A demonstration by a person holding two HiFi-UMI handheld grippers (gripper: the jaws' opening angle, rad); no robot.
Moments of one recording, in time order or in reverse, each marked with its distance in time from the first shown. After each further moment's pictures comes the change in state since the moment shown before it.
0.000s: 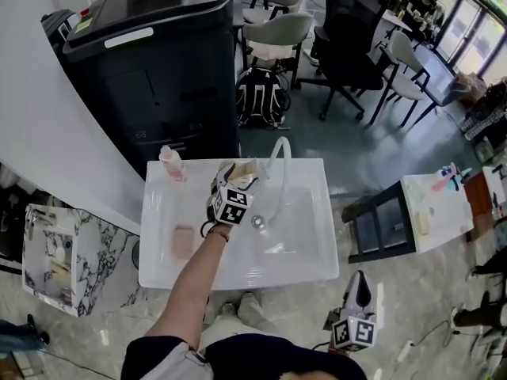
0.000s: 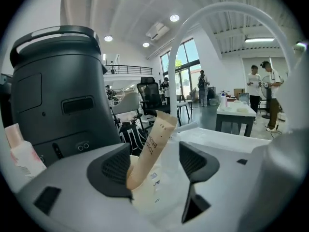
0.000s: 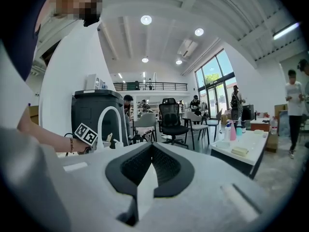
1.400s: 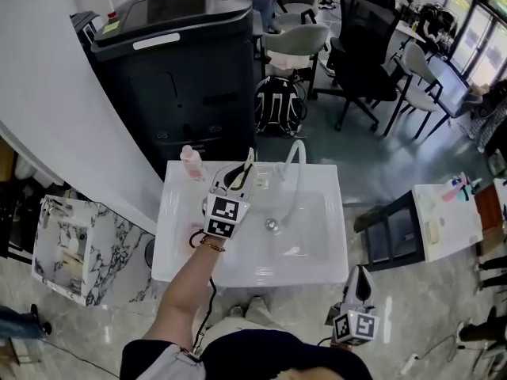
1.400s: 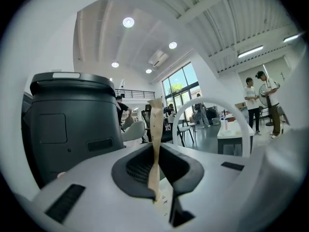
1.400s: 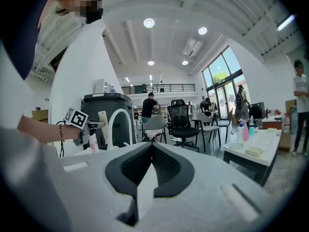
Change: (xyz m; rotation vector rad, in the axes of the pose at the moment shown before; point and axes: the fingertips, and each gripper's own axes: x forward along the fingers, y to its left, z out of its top) left arm -0.122 0.024 0.094 -0.004 -0.299 0.039; right arm 0.014 0.033 0.009 -0.006 -0.036 0.124
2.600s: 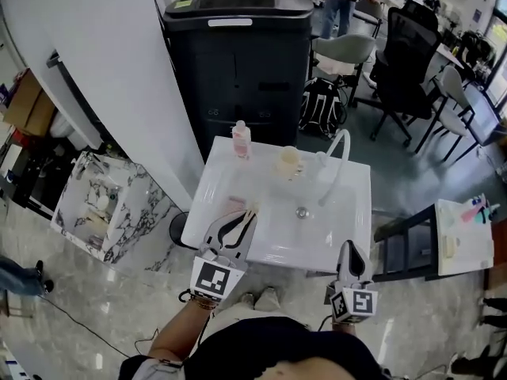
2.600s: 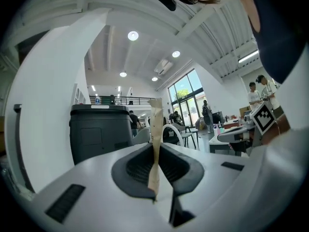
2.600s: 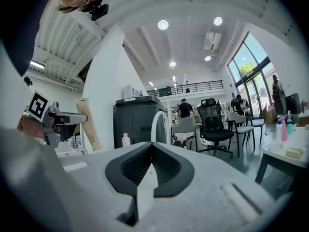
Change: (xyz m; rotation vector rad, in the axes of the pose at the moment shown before) left arm -0.258 -0.060 0.032 0.024 -0.125 0.083; right arm 0.011 0.113 0.001 -0.044 -0.044 0.354
